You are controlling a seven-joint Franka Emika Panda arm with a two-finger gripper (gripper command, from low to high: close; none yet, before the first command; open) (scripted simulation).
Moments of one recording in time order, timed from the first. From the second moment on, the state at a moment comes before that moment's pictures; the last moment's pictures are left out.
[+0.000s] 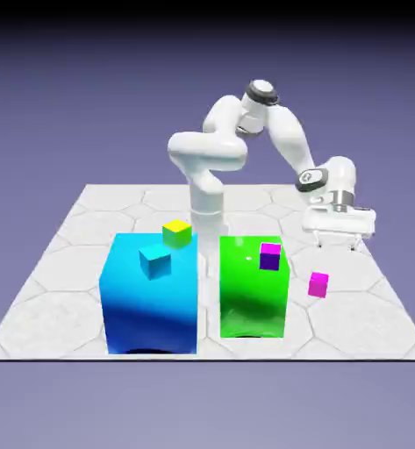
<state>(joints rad) -0.34 -1.32 2.00 -2.60 0.80 2.66 2.07</state>
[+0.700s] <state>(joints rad) -0.48 -1.23 1.96 -2.45 0.73 2.56 2.08</state>
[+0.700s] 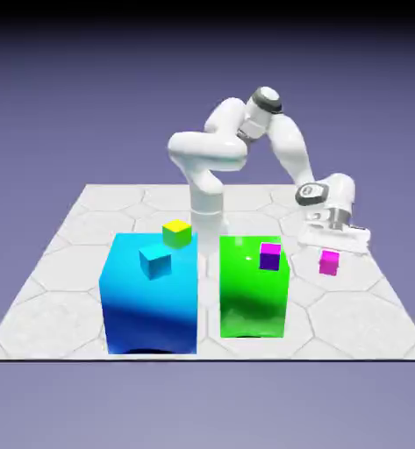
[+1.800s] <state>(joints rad) -1.55 -0.84 1.48 -2.40 -0.15 2.46 2.33</state>
